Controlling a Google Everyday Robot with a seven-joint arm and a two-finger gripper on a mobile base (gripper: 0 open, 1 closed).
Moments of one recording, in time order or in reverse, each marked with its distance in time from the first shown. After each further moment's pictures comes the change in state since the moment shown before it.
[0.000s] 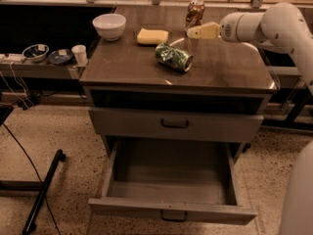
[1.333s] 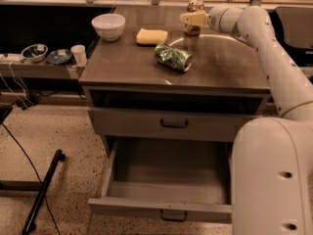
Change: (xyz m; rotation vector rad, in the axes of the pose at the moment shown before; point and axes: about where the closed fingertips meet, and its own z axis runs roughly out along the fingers) arm -0.038 -0.054 0.081 0.125 -0.180 -0.030
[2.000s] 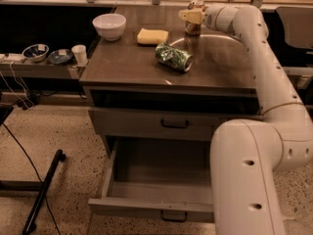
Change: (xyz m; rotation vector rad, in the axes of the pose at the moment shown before) arm -0.001 -0.001 0.026 -0.028 -0.020 0.029
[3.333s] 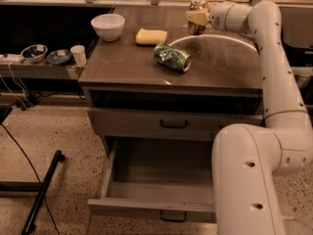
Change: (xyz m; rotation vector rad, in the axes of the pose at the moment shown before) arm -0.011 0.025 -0.035 -0.187 -0.004 -0.134
